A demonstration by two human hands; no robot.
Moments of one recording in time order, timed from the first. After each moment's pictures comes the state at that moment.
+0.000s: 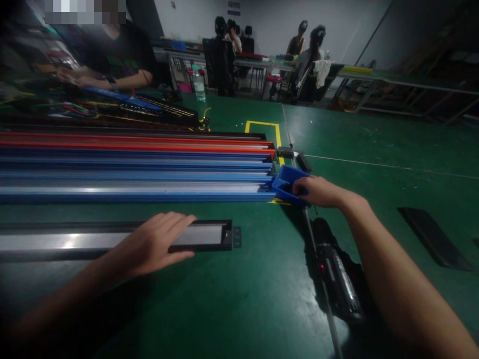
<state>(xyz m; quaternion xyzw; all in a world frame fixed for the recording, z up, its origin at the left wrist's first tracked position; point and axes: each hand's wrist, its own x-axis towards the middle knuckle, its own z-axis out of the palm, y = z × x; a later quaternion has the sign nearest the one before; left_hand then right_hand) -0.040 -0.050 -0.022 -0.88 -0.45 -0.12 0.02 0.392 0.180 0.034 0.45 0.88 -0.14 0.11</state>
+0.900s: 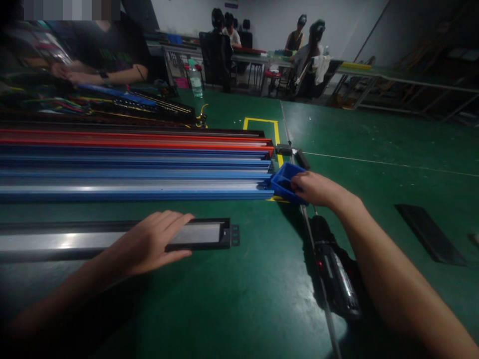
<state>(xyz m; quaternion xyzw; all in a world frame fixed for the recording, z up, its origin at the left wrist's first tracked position) -0.041 -0.049 -0.025 -0.88 -0.46 -0.12 0.00 0.383 0.173 0.032 0.41 0.91 -0.05 0.09</state>
